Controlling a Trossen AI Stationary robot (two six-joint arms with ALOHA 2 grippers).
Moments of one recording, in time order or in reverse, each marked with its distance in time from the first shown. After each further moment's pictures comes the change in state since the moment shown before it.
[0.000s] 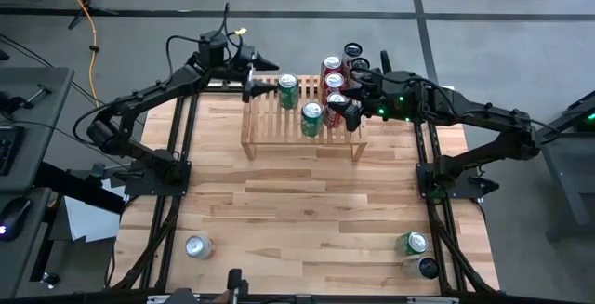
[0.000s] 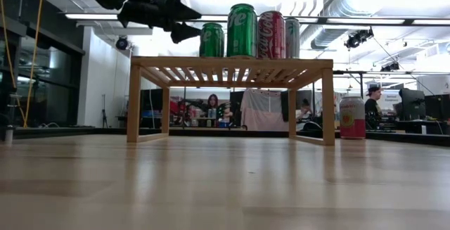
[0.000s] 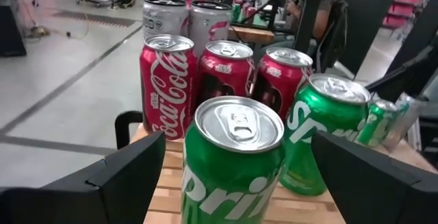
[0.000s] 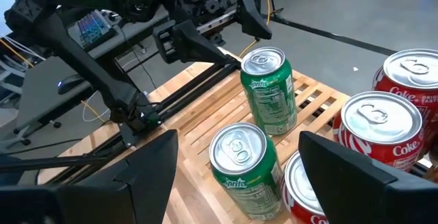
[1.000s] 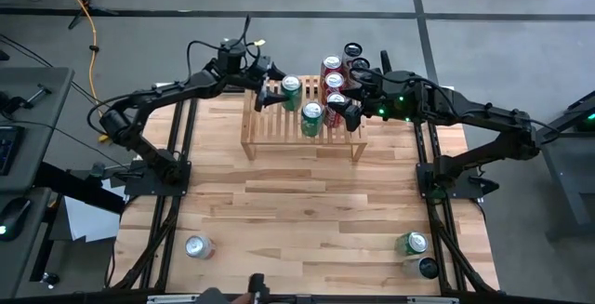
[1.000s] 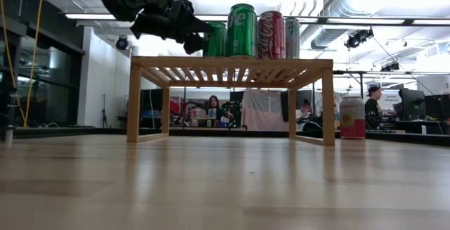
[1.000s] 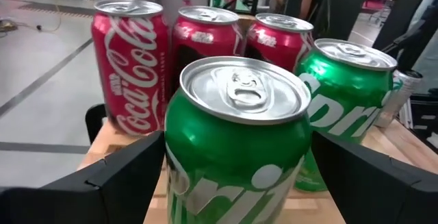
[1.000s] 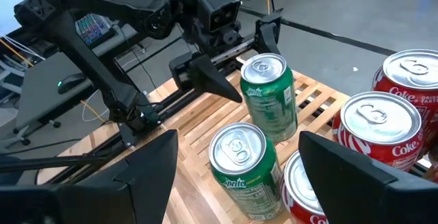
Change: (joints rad) left arm -0.088 0.129 0.002 0.082 -0.012 0.043; right arm 0.000 0.000 0.000 0.000 0.000 -0.002
